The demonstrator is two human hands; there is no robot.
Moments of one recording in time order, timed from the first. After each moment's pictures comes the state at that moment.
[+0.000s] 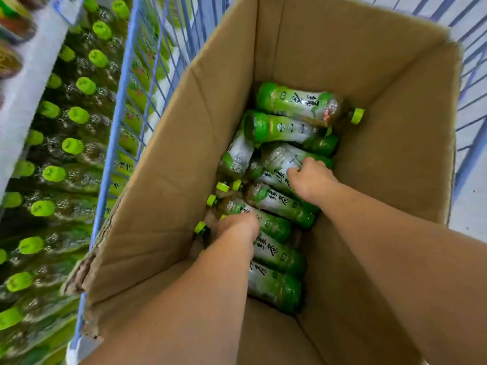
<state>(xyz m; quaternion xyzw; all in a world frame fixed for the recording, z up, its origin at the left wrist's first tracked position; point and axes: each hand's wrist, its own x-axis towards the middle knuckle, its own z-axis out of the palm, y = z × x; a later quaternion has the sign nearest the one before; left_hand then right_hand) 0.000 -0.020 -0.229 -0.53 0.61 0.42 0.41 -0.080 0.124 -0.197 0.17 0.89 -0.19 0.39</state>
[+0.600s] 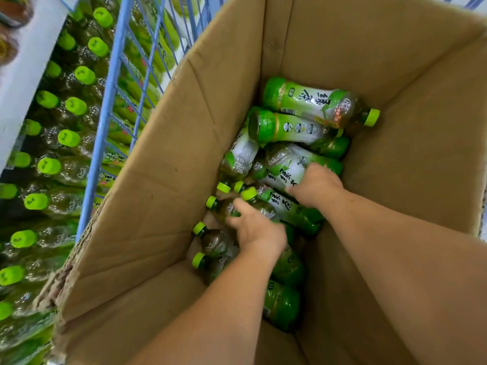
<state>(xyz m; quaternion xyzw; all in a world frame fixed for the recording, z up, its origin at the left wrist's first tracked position) 0.007 0.018 -0.197 -0.44 0.75 0.35 0.34 -0.085 0.124 -0.218 0.13 0.91 -0.12 0.38</state>
